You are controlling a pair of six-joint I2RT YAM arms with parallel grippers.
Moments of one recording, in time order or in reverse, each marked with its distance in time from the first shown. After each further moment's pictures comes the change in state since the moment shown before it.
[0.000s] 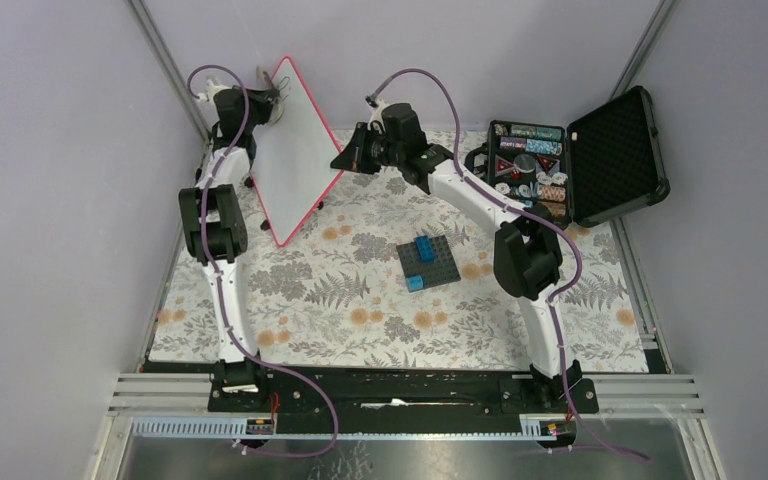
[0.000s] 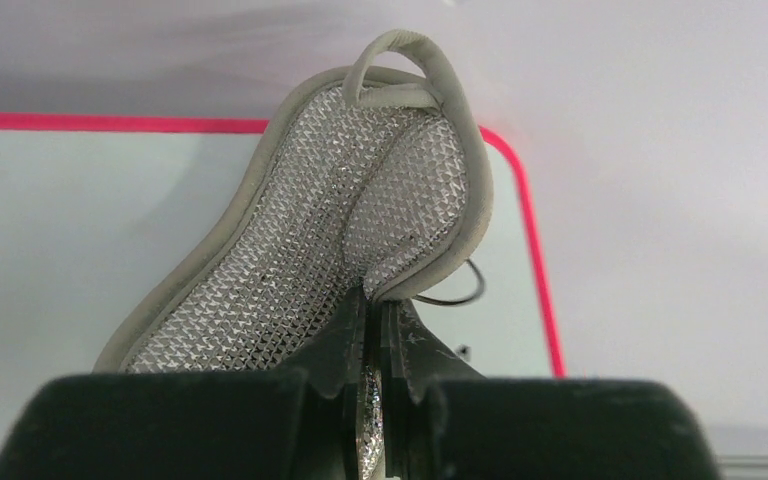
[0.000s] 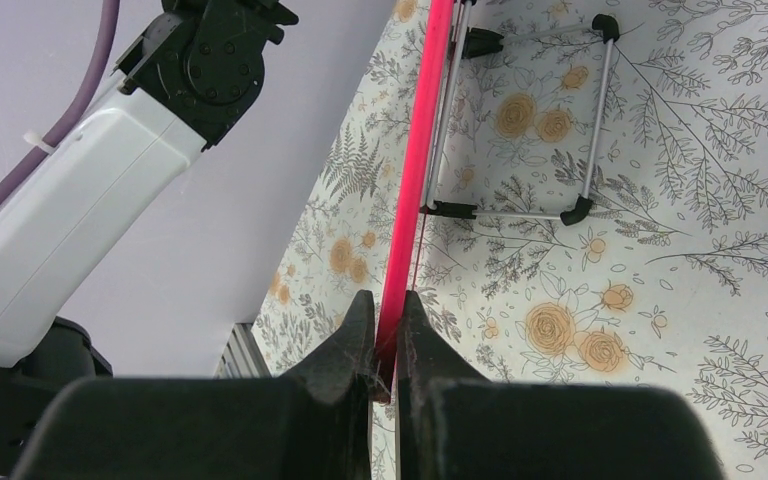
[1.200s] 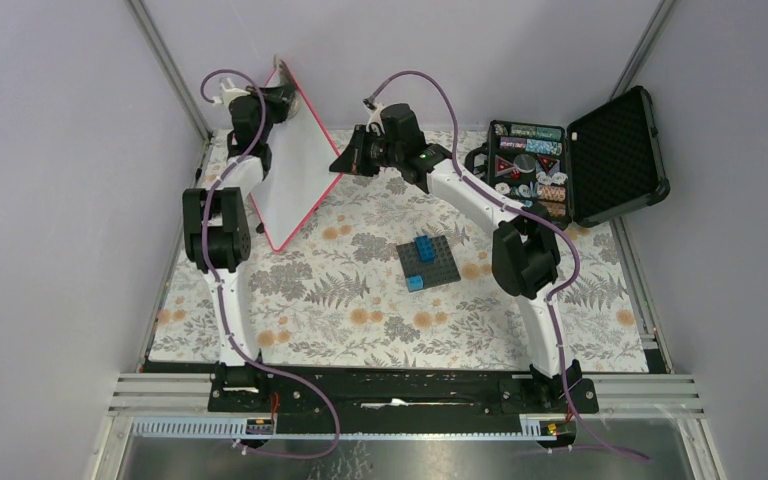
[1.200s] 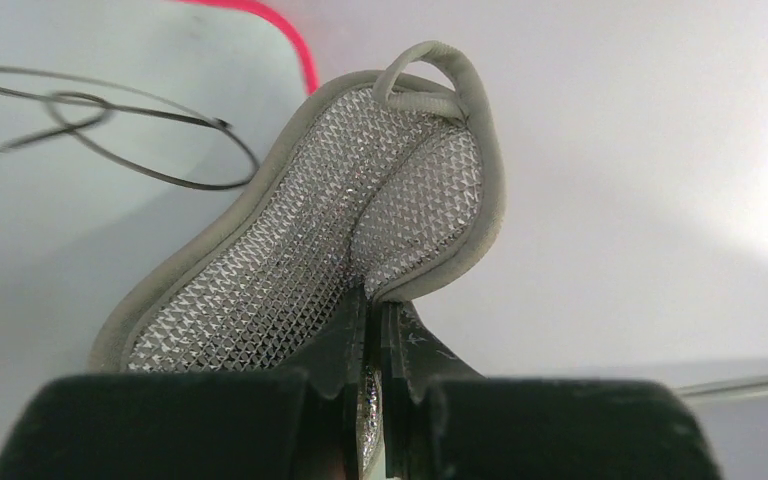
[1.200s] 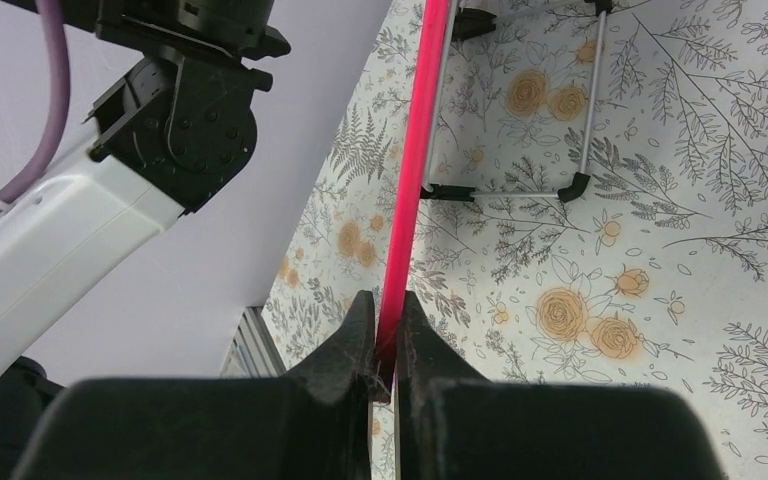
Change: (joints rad) left arm -0.074 -0.167 -0.292 0.269 -0.023 -0.133; right arm 0.000 0.017 0.019 -0.029 -0.040 0.010
